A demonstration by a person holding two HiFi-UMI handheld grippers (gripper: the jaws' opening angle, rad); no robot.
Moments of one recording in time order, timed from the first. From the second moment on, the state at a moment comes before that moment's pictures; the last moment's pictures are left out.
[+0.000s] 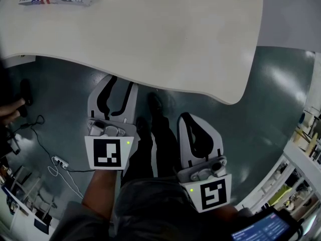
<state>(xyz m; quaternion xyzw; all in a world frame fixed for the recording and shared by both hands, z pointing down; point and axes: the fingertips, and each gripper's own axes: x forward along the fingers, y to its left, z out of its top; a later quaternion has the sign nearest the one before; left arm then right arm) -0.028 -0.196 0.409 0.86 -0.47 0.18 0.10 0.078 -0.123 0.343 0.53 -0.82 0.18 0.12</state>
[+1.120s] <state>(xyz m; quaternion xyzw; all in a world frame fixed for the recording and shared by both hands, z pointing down) -0.037 -0.153 0.356 0.86 -0.49 0.14 0.09 0.058 -0.104 0.312 0.53 -0.83 0.15 0.09</state>
